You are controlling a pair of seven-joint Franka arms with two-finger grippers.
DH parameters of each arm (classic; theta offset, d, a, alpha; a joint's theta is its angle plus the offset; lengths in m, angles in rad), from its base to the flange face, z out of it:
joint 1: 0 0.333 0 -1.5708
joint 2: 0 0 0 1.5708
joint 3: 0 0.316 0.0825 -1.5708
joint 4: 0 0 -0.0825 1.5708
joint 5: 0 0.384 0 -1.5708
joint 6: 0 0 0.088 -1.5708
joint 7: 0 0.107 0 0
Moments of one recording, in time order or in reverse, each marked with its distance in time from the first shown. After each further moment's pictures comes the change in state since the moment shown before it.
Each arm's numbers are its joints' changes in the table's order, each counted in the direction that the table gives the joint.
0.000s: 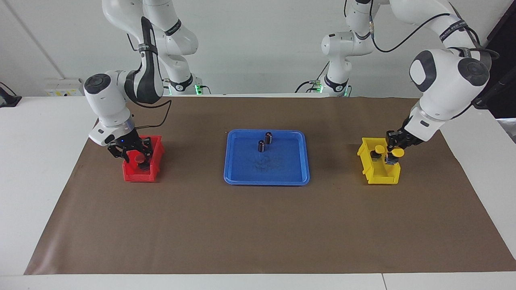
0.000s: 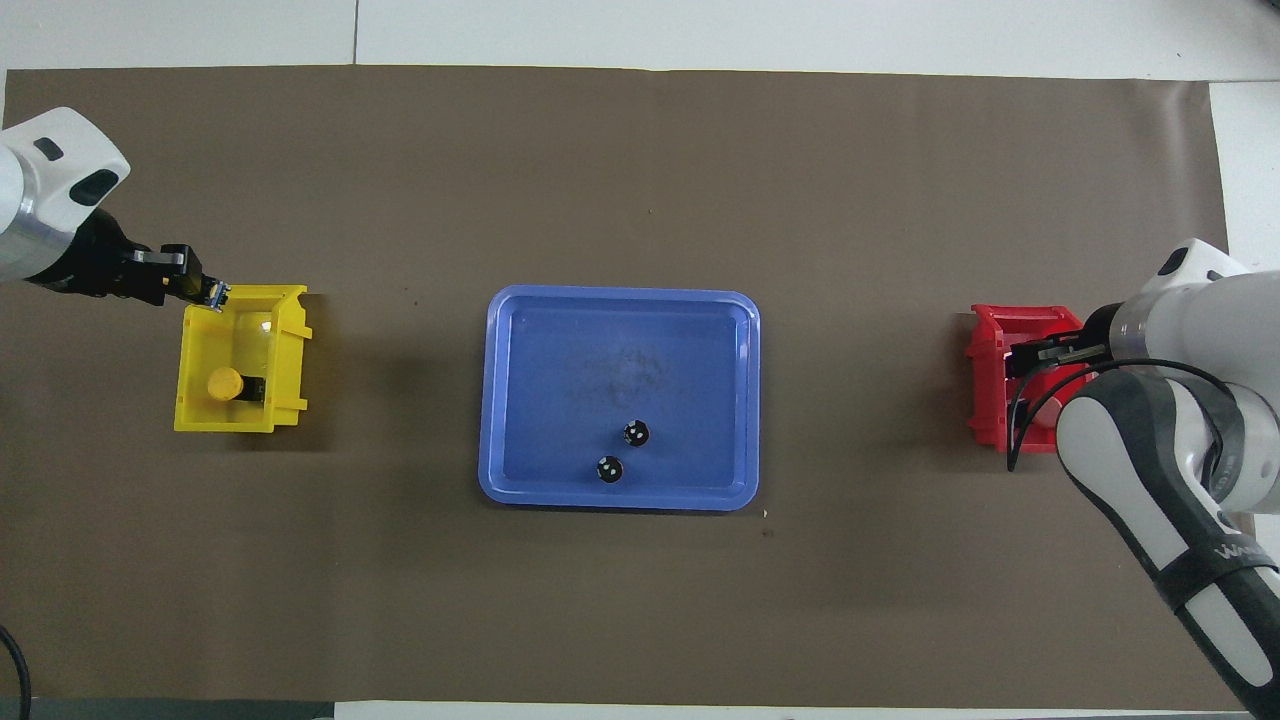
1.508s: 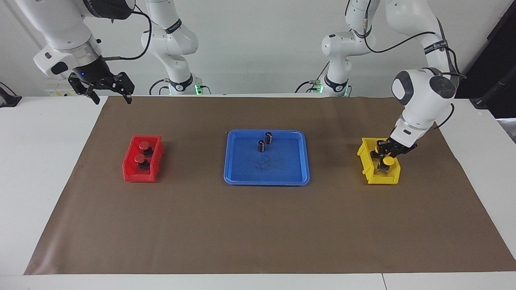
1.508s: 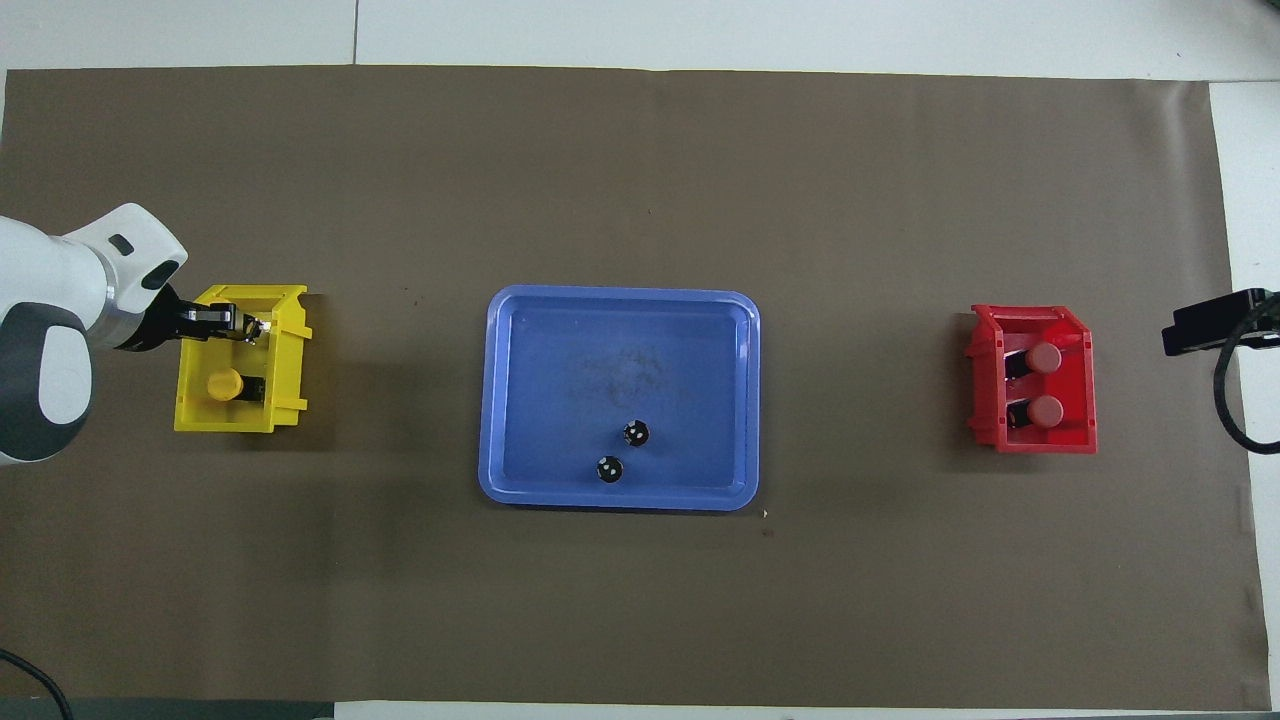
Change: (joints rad) left arm 0.009 -0.057 -0.009 0.347 0.000 -0.394 0.008; right arm 0.030 -0.093 0.003 -0.536 0.001 0.751 0.198
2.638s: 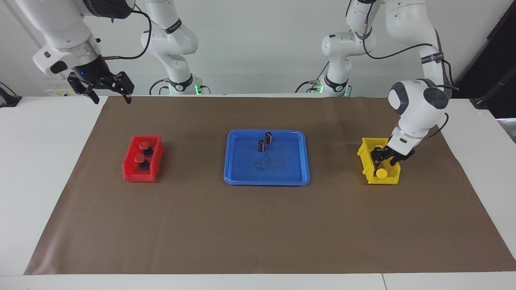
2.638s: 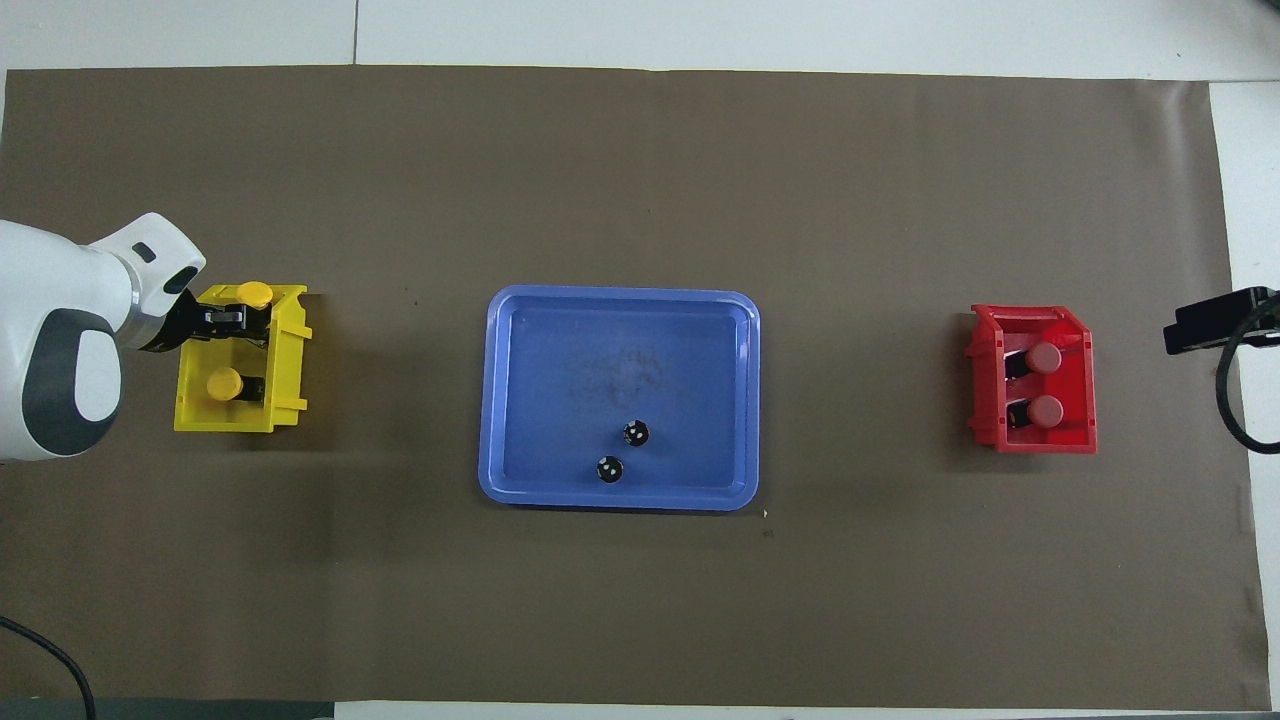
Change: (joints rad) left arm 0.016 0.045 0.000 -0.005 0.000 -0.022 0.000; right arm 0.000 0.000 0.002 -0.003 0.000 0.000 0.000
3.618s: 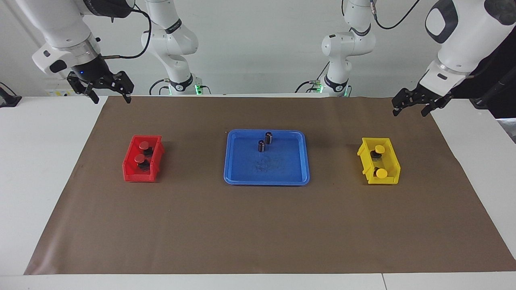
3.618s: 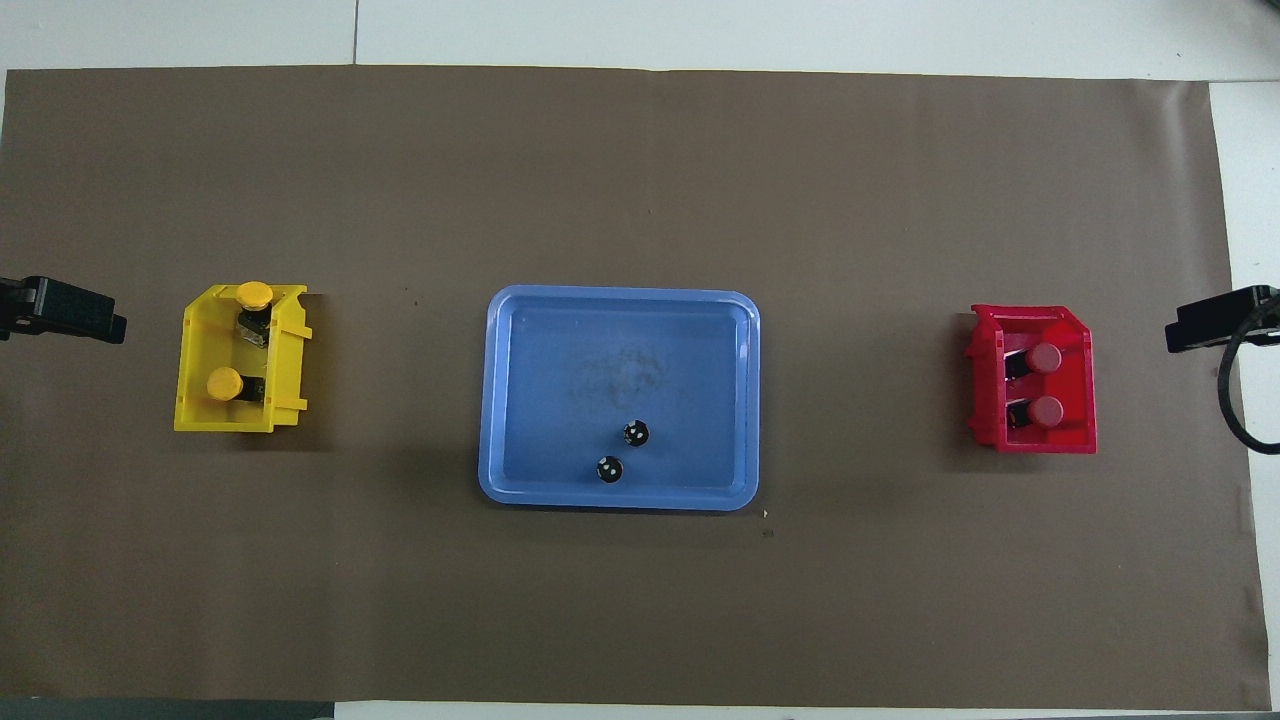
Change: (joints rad) left arm -0.004 -0.170 -0.043 -0.471 -0.003 0.706 0.034; right arm 0.000 0.000 0.002 -0.005 0.000 0.000 0.000
